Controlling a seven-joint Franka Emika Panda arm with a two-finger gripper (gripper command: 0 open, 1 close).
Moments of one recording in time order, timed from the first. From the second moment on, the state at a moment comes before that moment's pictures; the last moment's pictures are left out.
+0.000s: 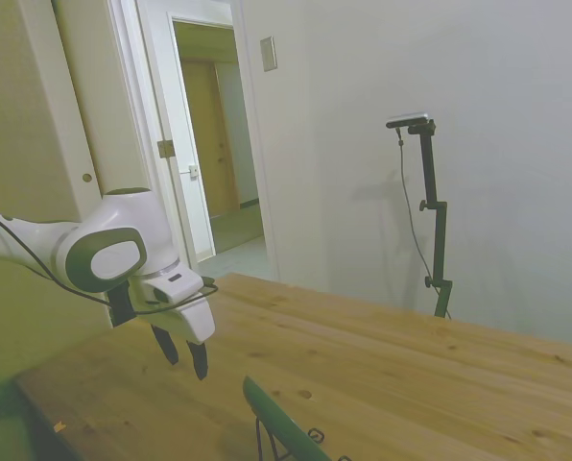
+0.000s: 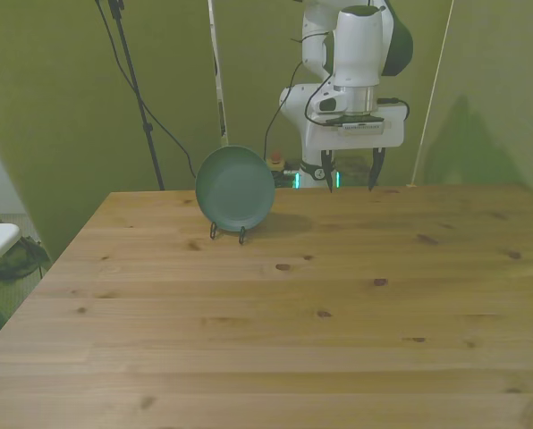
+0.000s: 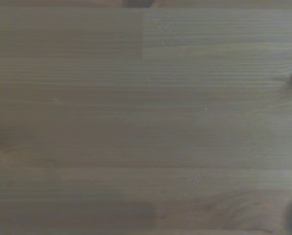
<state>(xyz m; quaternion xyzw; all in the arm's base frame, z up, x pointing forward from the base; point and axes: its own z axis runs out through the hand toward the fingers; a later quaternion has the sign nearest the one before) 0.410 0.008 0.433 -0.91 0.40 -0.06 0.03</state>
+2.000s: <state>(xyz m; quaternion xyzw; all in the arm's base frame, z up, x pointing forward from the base) 0.390 -0.260 0.575 -0.97 0.21 0.06 -0.06</state>
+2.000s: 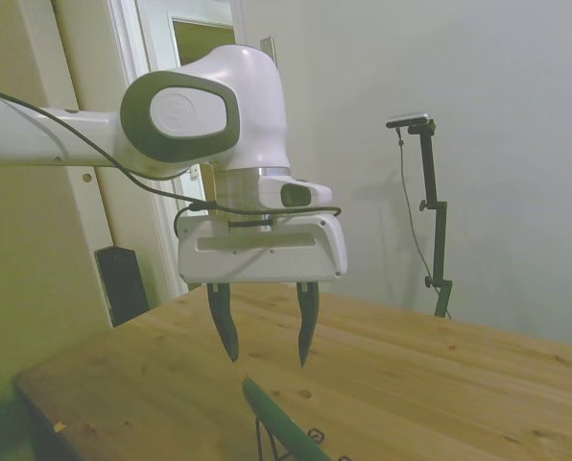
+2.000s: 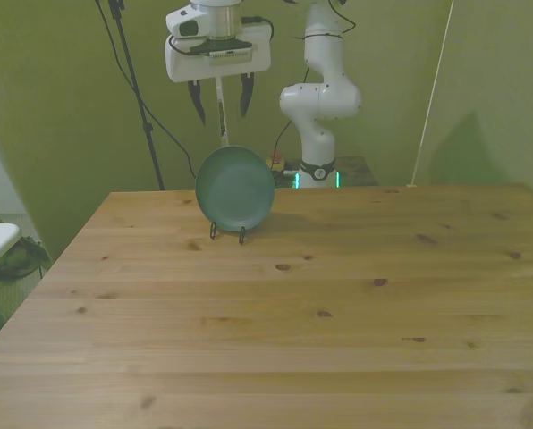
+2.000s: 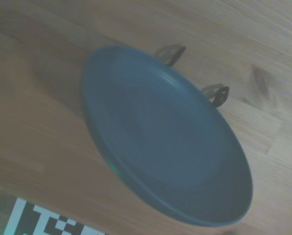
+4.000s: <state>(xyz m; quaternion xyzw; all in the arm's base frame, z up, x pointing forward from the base) 0.429 -0.253 0.496 -0.98 -0.02 0.20 0.08</state>
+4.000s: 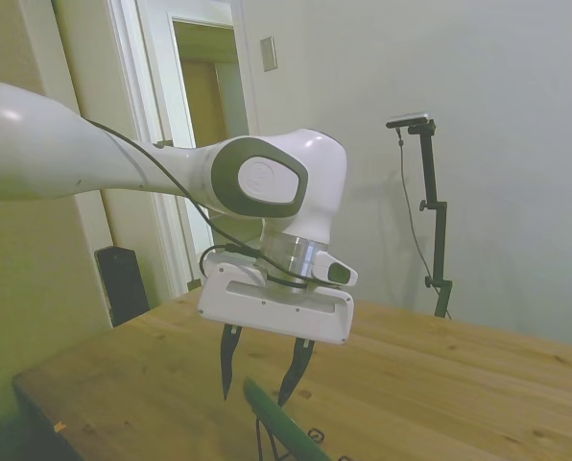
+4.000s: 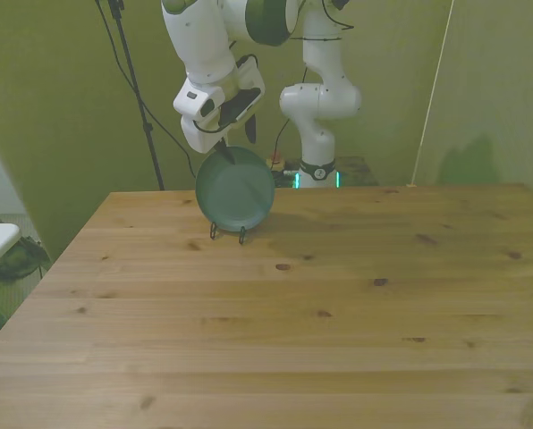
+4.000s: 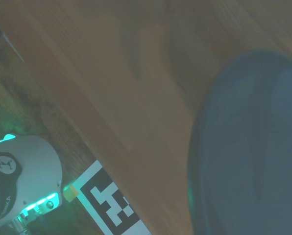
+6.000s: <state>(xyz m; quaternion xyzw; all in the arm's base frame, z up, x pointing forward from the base) 0.484 -0.267 0.612 -0.98 0.12 0.11 0.08</state>
